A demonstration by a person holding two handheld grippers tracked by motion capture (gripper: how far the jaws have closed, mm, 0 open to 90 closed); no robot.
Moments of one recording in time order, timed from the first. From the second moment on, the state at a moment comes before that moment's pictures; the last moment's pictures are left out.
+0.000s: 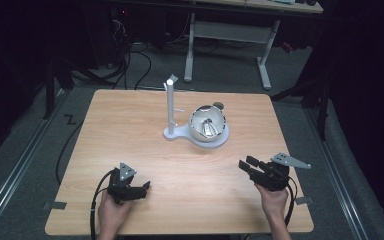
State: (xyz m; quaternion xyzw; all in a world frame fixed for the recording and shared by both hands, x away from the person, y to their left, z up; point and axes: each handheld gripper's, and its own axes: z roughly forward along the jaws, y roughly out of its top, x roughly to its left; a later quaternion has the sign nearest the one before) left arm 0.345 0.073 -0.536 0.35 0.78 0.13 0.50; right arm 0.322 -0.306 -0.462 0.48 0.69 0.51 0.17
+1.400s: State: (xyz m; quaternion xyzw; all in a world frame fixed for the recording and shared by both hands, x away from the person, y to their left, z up) left arm 0.345 0.073 -0.536 0.35 0.78 0.13 0.50; right arm 0.335 -0.274 -0.520 0.48 0.76 0.41 0.15
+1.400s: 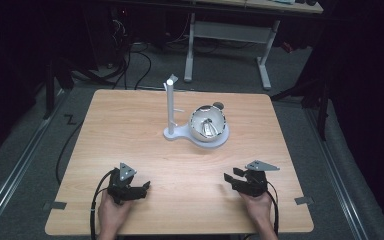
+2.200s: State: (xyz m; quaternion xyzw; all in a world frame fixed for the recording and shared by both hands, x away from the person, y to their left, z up) left arm 0.345 0.073 -0.536 0.35 0.78 0.13 0.50; right arm 0.334 -0.269 -0.531 0.47 0.79 0.34 0.20
